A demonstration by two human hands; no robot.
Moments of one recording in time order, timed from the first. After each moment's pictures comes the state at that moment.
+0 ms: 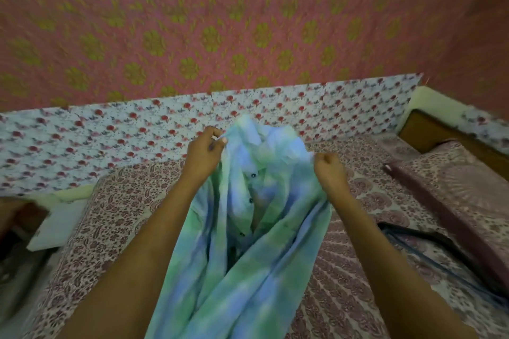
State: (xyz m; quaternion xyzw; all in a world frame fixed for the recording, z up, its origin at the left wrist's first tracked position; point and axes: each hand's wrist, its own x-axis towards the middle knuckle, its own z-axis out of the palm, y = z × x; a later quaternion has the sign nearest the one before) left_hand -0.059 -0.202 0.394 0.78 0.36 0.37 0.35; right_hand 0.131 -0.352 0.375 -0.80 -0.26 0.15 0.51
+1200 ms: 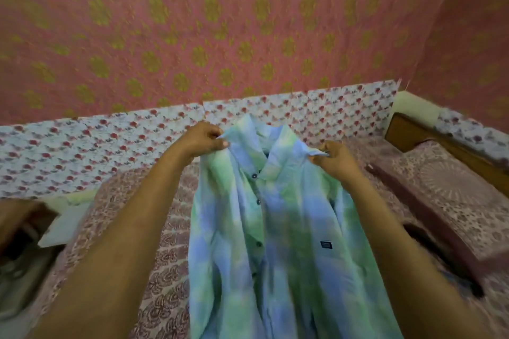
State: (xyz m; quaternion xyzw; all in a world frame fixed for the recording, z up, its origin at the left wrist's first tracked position) left_hand -0.041 -0.296 0.474 0.84 0.37 0.16 0.37; right_hand 0.186 -0.482 0.428 -0.78 -0.38 0.17 0.47
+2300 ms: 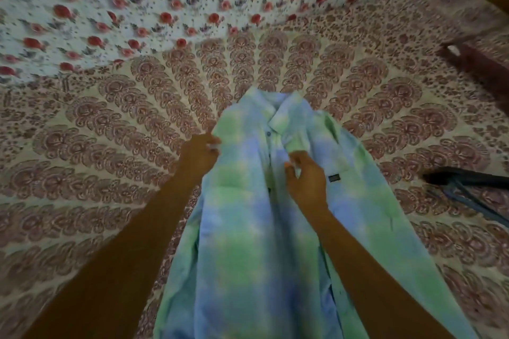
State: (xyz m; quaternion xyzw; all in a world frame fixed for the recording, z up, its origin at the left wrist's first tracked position) left_hand 0.191 -0.050 -0.024 0.79 0.49 0.05 0.37; right_hand 0.314 -0.233 -0.040 -0.86 -0.25 0.19 0.39
